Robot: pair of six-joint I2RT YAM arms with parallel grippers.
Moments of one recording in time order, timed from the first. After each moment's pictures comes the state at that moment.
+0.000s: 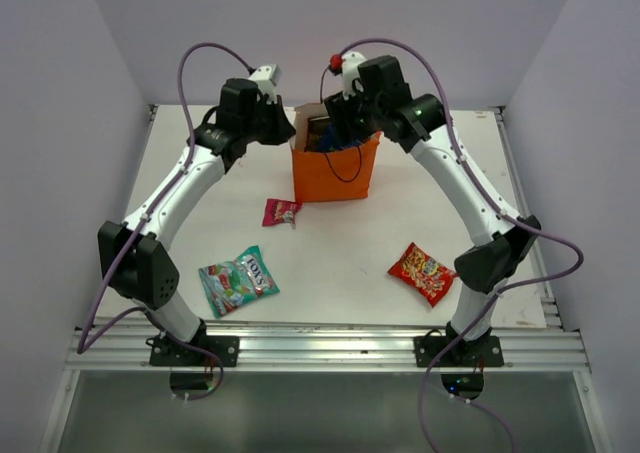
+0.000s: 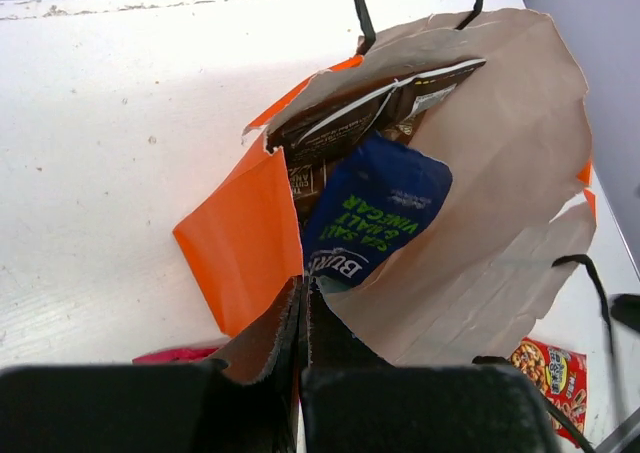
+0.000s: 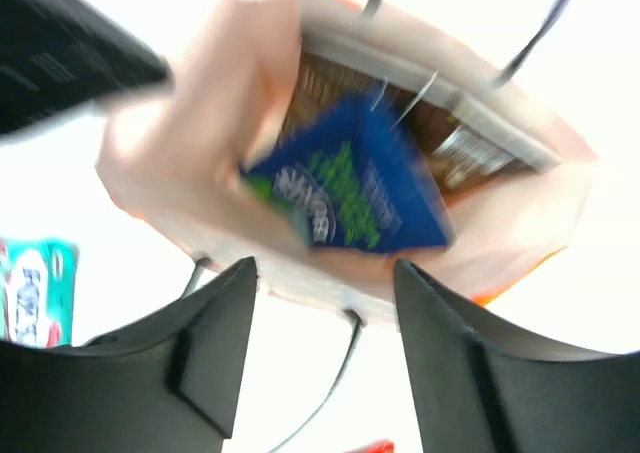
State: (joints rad) left arm -0.38 1.65 1.58 -0.41 0.19 -0.34; right arm 0.58 1.83 2.09 -0.91 0.02 -0.03
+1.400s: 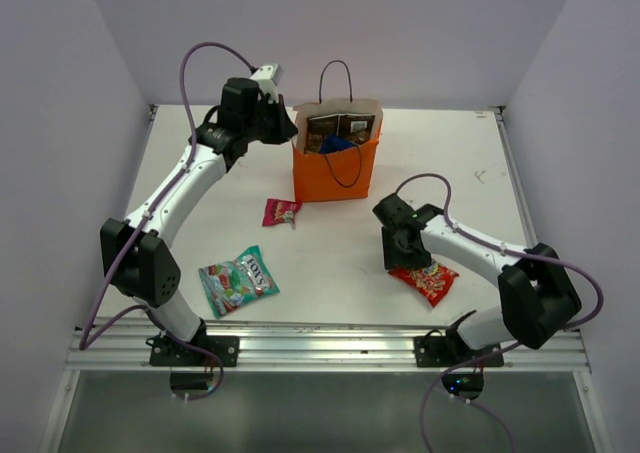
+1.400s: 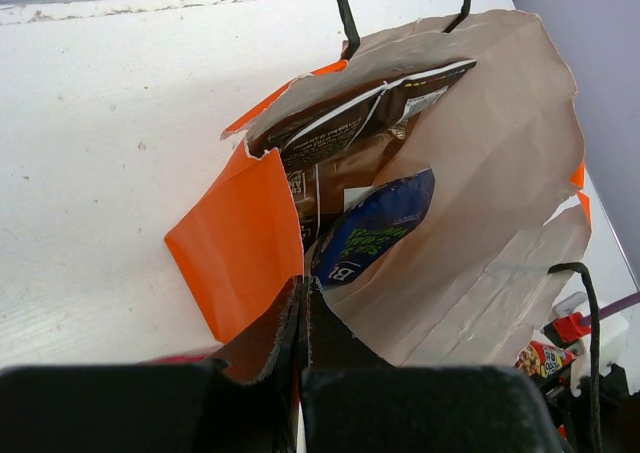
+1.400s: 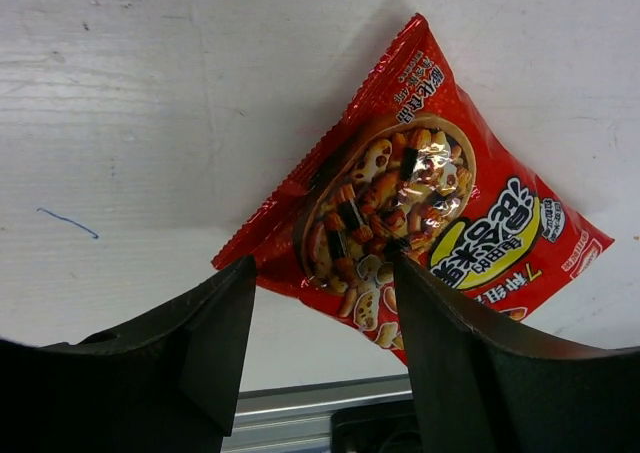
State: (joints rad) left arm -0.38 1.67 1.59 -0.39 0.21 -0.34; right arm 0.61 1.41 0.86 -0.83 0.28 0.57
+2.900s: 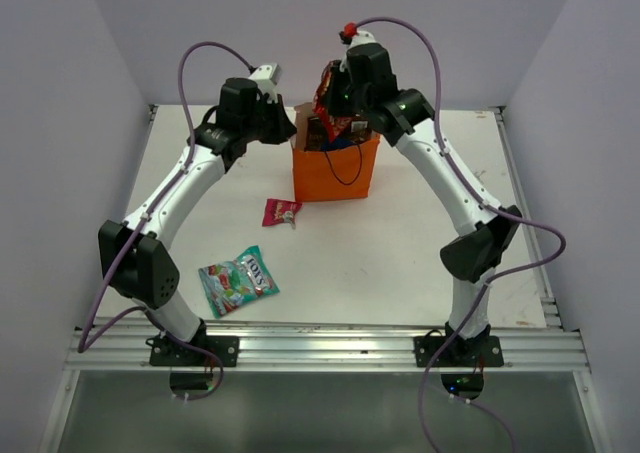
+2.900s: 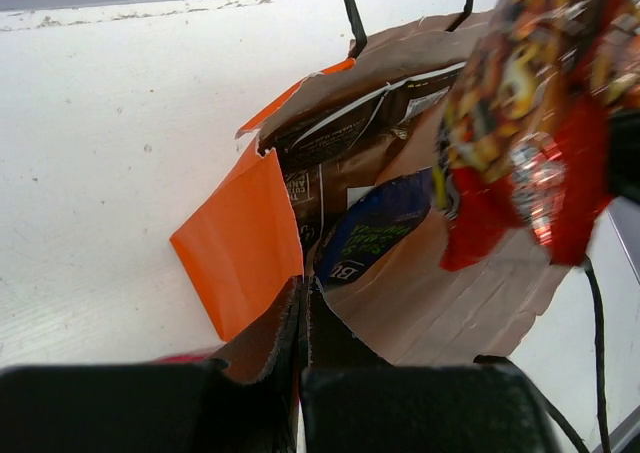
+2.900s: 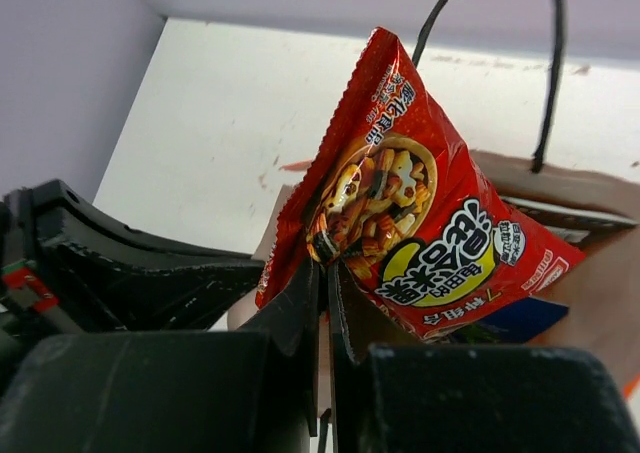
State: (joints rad) left arm -0.38 1.66 1.58 -0.39 0.20 -0.33; right arm 0.60 1.92 2.27 -0.73 0.16 0.40
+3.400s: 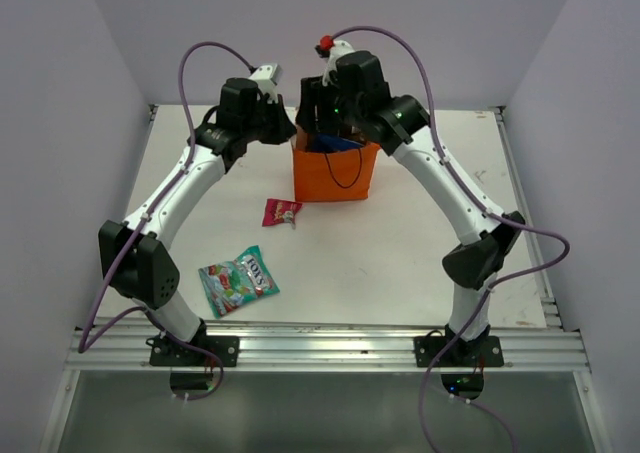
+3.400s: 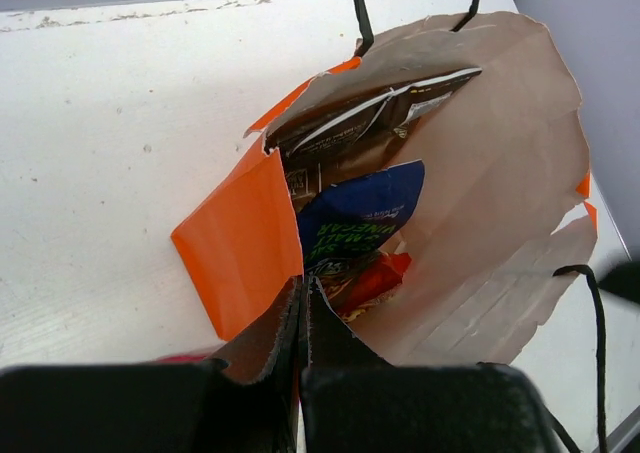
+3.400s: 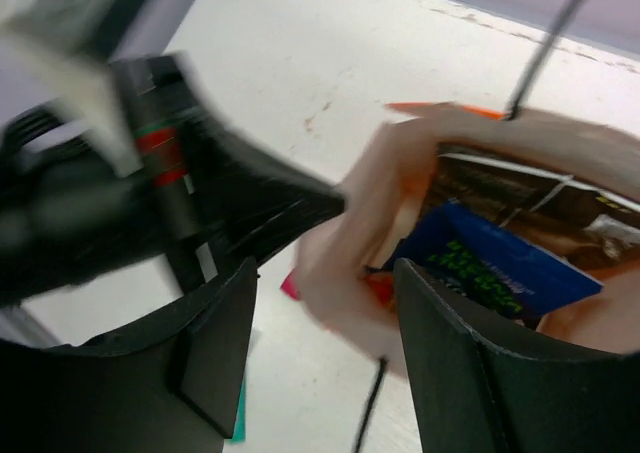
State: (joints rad) left arm -0.38 1.66 1.58 -0.39 0.20 -0.33; right arm 0.65 1.91 2.22 -0.76 0.03 0.33
